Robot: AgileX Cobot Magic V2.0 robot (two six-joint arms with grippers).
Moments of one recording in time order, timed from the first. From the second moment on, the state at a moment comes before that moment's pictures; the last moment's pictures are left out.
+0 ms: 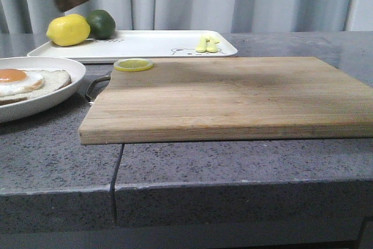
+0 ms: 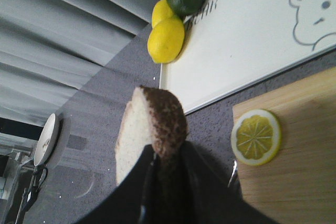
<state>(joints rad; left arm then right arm) 0.00 0.71 -0.73 -0.32 0.75 0.09 0.69 1.49 -1.09 0.95 -0.06 0.12</state>
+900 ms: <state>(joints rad) 0.00 0.71 -0.73 -0.32 0.77 0.09 0.99 1.88 -1.29 1.08 -0.35 0.25</state>
